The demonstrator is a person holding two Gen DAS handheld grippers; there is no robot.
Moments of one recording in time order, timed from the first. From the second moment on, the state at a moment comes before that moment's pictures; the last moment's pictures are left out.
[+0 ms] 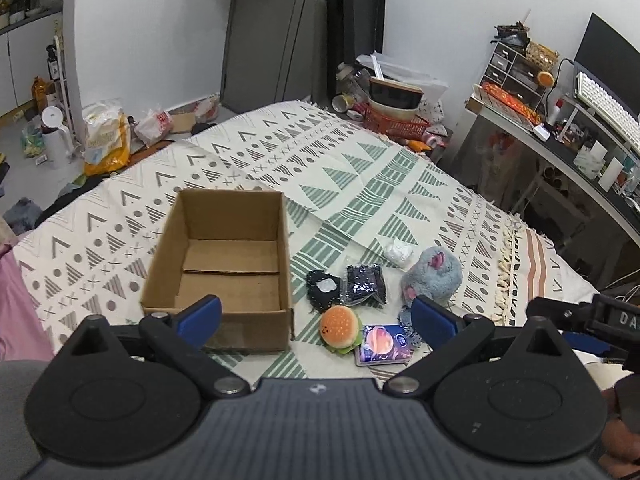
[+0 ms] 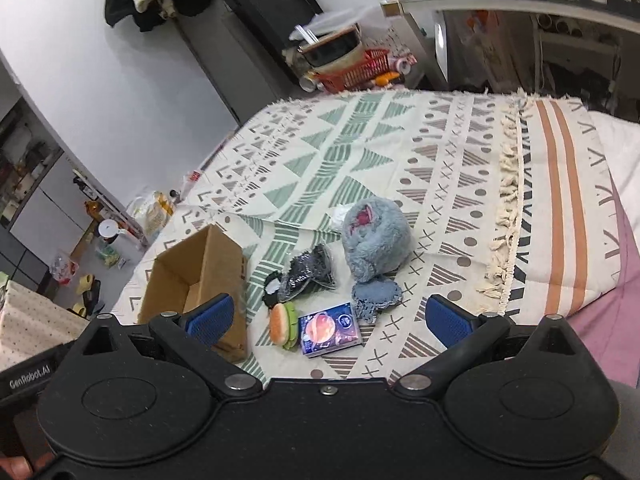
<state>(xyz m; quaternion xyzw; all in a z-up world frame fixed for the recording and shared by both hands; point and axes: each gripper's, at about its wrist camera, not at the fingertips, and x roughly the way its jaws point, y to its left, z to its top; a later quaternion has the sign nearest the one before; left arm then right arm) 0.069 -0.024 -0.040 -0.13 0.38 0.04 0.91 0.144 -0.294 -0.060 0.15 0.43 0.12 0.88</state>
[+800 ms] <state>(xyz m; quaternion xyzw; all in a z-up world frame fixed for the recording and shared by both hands) 0.170 -0.048 -0.124 -0.18 0.51 0.02 0.84 0.225 -0.312 -0.143 0.20 0.51 0.17 0.82</state>
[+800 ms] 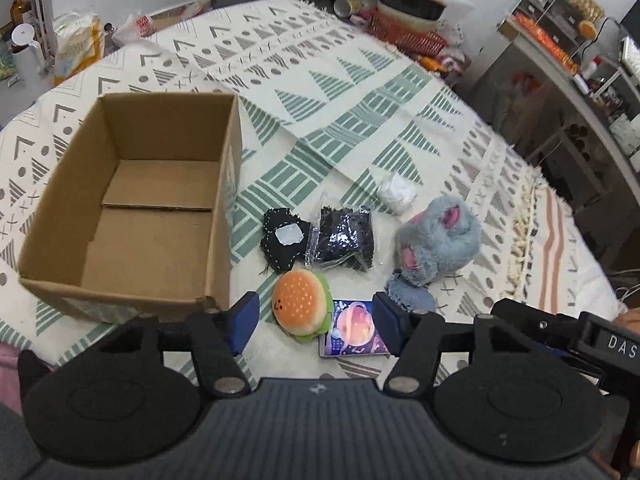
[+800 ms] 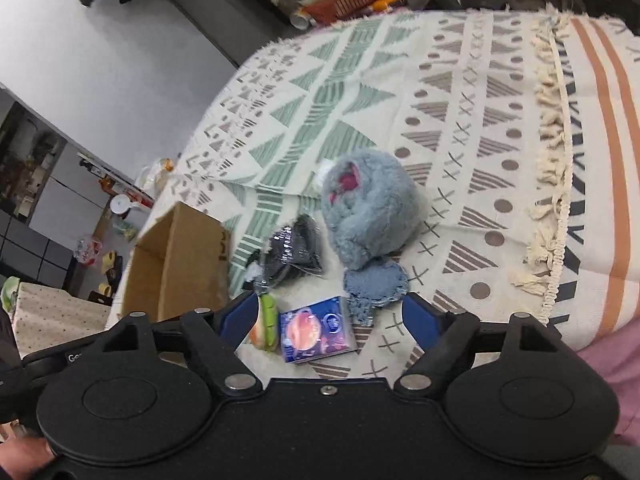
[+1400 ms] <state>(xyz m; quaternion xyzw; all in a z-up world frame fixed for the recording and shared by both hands) 0.219 -0.067 -0.191 -0.17 0.56 0.06 0.80 0.265 -0.302 -0.209 0.21 0.57 0.15 0.78</state>
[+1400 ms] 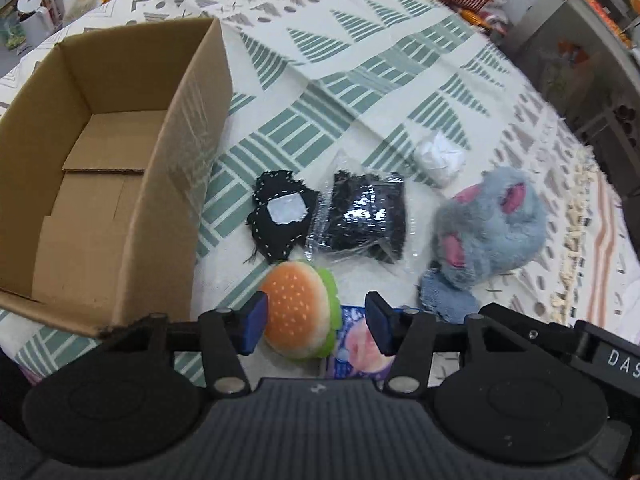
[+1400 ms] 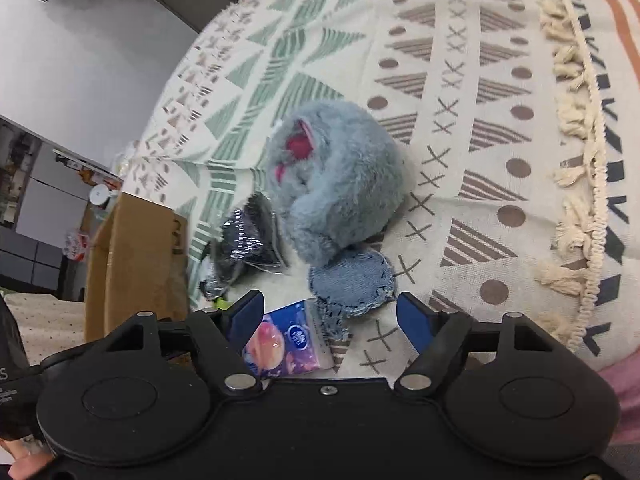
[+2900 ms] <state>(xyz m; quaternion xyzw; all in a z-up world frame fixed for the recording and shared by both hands) 0.186 -0.058 -0.124 -0.17 0.49 -0.02 0.85 0.225 -0.272 -0.150 0.15 0.51 0.14 0.83</state>
